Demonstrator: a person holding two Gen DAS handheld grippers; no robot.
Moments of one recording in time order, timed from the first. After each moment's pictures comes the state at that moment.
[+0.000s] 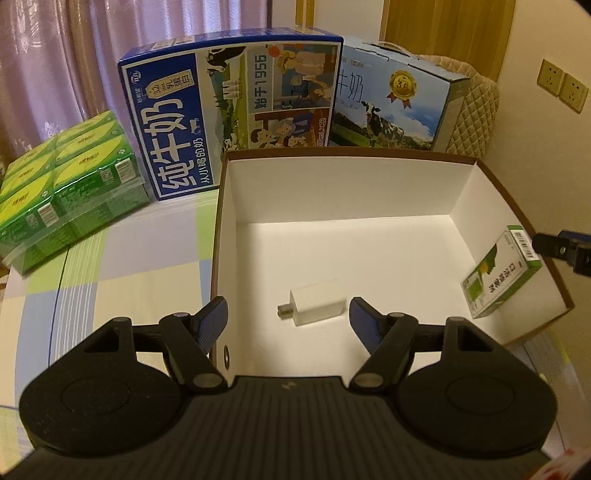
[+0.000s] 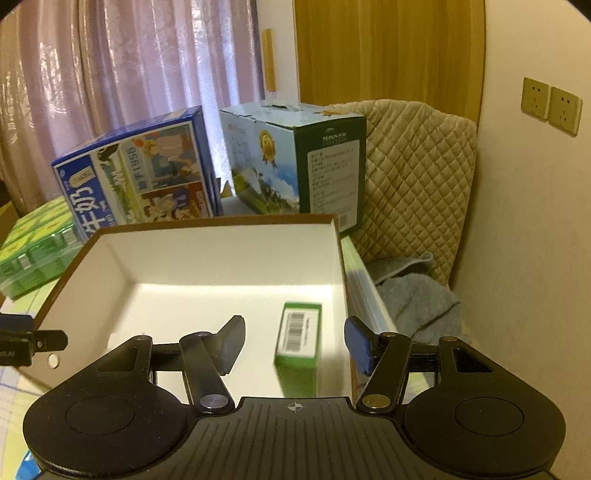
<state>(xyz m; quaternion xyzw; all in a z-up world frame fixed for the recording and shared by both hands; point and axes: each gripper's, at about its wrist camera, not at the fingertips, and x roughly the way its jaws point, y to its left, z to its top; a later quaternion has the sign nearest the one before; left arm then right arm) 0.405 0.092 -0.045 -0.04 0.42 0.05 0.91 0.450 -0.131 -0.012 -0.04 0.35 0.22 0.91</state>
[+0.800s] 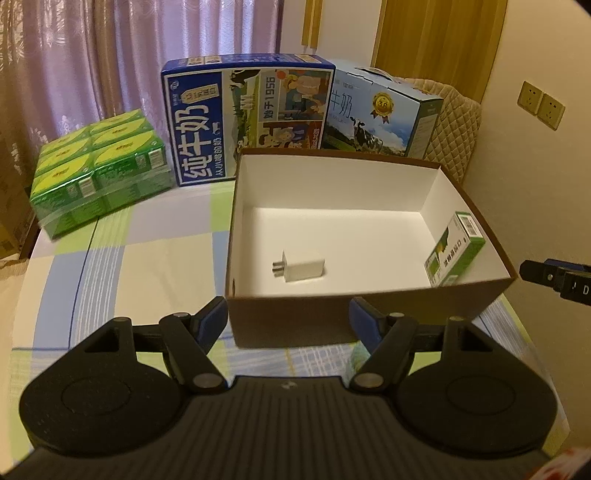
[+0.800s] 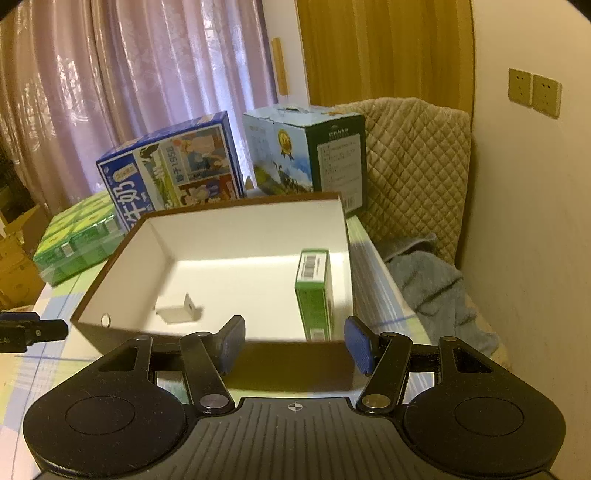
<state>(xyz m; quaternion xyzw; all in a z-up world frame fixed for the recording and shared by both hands) 0.309 0.077 -0.008 -0.07 0.40 0.06 0.91 0.365 -0.169 0.013 -0.02 0.35 0.24 0.90</state>
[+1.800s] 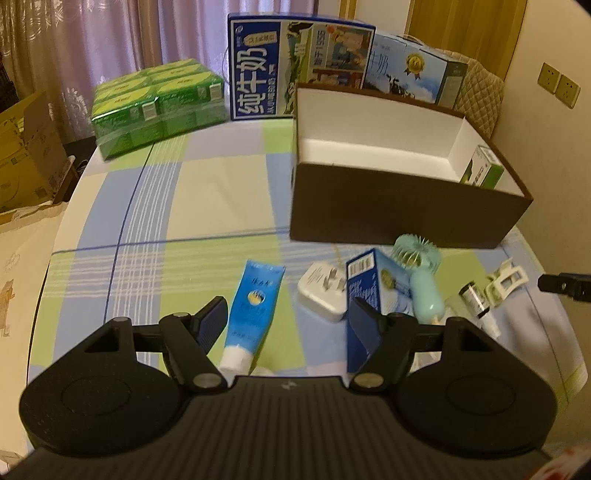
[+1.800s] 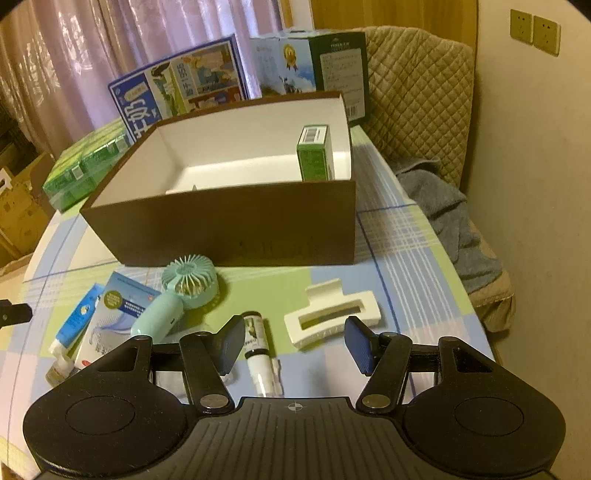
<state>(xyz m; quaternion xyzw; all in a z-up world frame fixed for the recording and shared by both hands) 0.198 0.093 -0.045 -0.08 0.43 0.11 0.89 0.303 -0.199 -0.042 -0.04 0.44 0.25 0.86</state>
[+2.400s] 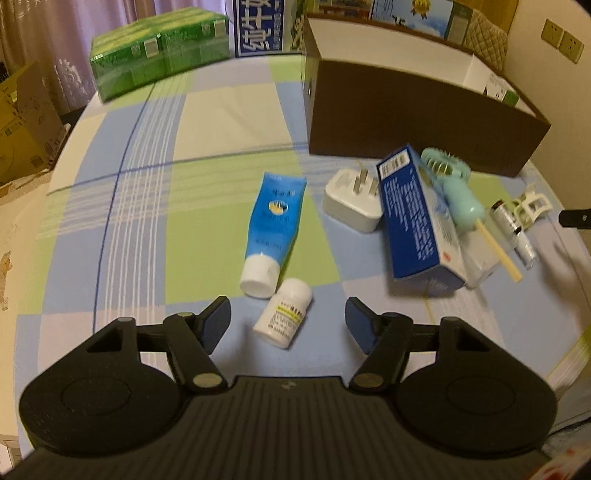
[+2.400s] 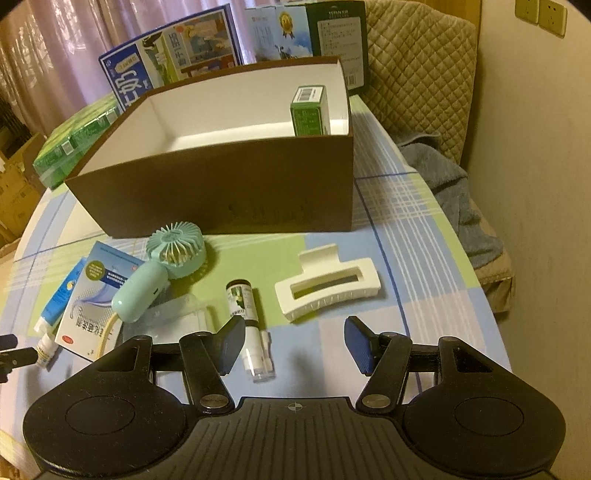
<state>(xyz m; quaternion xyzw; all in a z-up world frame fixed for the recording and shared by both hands) 0.168 0.105 -0.109 -0.07 0.49 0.09 0.87 0.303 -0.199 -0.067 -0.05 0.47 0.24 0.85</state>
